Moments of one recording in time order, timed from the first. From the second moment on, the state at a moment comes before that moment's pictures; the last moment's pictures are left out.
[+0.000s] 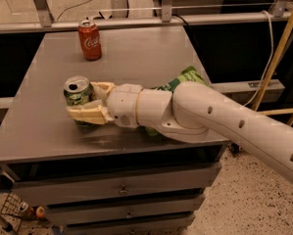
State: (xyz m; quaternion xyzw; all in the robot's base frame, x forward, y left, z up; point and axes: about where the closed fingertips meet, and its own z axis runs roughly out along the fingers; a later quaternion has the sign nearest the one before) arm 0.504 0.147 0.890 -0.47 0.57 0.39 0.55
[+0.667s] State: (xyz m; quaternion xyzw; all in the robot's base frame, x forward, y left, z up) arm 0.504 0.150 0.879 -0.46 0.57 0.40 0.55
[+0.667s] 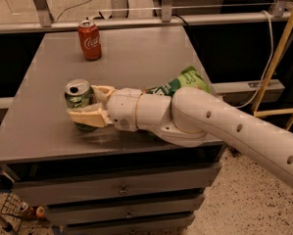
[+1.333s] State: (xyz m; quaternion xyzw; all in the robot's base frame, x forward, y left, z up) arm 0.502 0.153 0.880 -0.46 0.57 0.40 0.55
